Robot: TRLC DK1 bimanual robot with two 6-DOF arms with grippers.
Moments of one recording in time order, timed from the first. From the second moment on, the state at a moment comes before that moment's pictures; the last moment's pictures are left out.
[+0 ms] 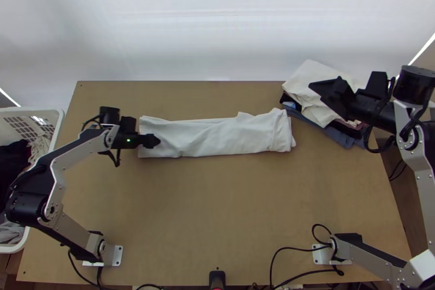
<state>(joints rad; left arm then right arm) -0.06 1.72 1.00 -0.29 0.47 -0.04 0.03 1.22 1.49 -0.75 -0.60 0.66</state>
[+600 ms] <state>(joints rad) 0.40 1.68 1.04 -0.50 0.45 0.16 0.03 1.21 1.45 -0.75 -0.60 0.65</state>
